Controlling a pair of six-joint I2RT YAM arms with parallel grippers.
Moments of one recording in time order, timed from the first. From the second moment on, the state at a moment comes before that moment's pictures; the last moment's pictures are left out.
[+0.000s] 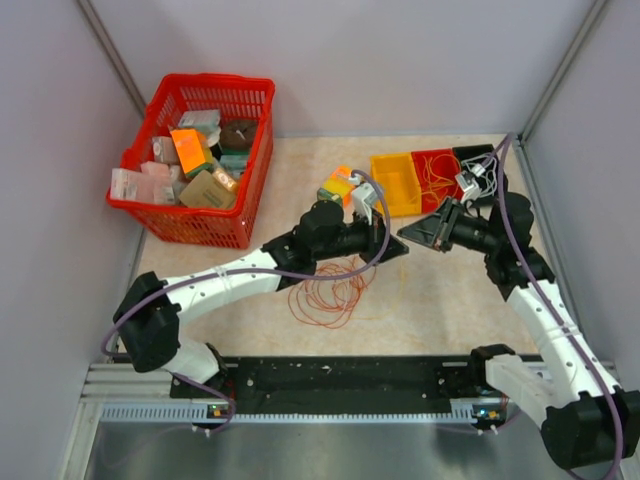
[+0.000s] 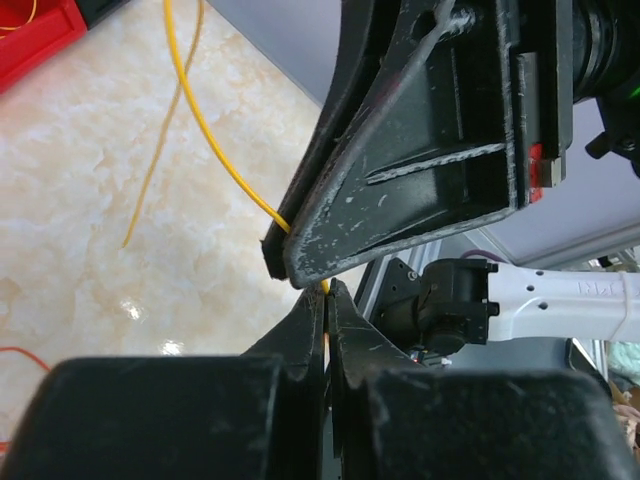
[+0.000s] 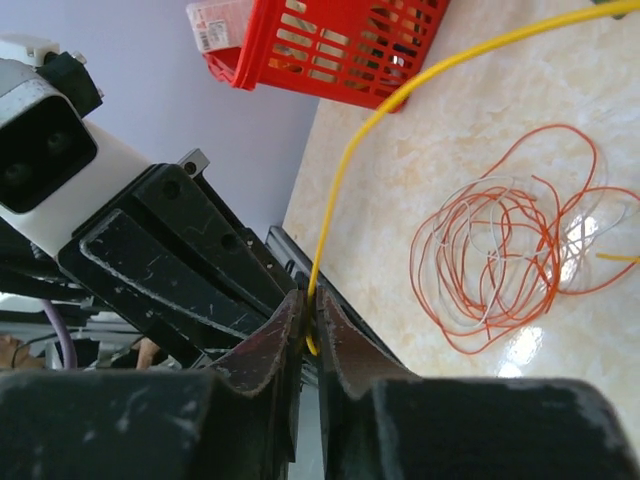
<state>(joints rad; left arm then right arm) -0.95 1.48 1.09 0.23 0.32 -0.59 0.17 0.91 0.78 -0.13 -0.84 0.87</state>
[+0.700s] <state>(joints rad) -0.87 1.14 0.99 -0.13 0.35 -0.36 0.18 0.97 1.08 -0.58 -0.90 0.37</state>
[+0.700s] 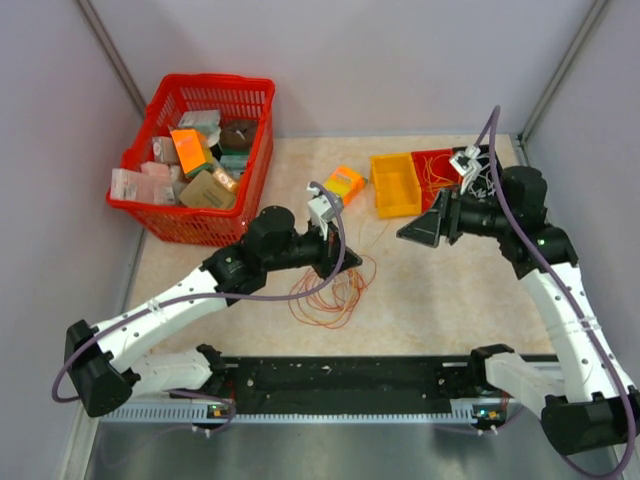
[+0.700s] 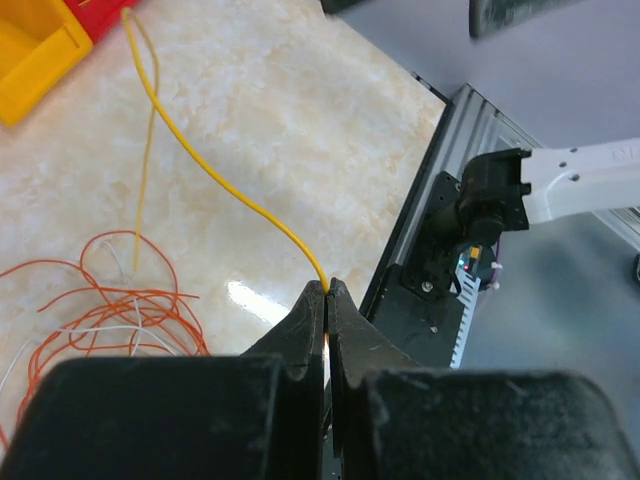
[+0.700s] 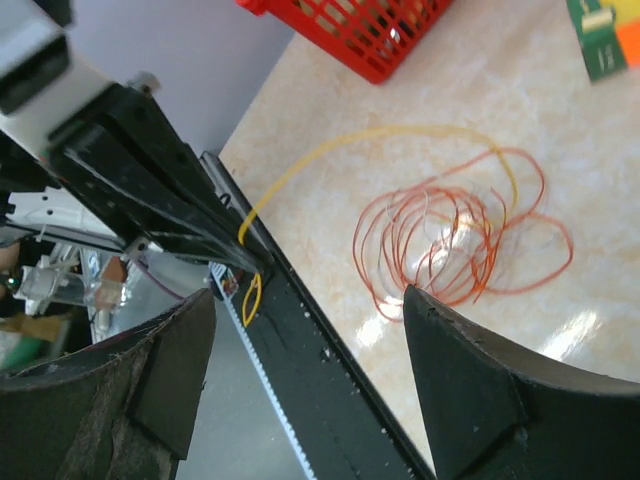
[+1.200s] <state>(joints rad) -0.87 1.13 0.99 -0.14 0.50 -0.32 0.33 1.26 1.13 -0.23 -1.09 0.36</state>
